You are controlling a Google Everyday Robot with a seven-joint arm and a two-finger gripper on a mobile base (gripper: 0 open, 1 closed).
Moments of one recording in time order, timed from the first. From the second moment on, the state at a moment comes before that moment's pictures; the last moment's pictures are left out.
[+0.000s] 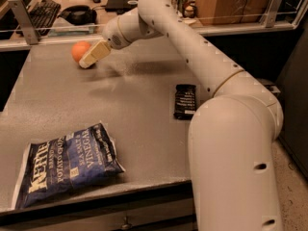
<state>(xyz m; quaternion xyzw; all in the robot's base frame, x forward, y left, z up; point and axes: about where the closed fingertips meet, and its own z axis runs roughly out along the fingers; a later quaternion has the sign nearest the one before) 0.760 0.194 0.887 -0.57 0.63 0.29 0.43</state>
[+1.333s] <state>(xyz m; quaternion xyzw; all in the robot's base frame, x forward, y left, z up) 0.755 0.224 0.857 -0.58 0.64 0.32 0.39</state>
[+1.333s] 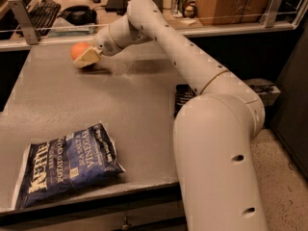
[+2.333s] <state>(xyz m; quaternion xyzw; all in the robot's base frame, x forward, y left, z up) 0.703 0.139 0.897 -0.58 0.66 0.26 0.40</state>
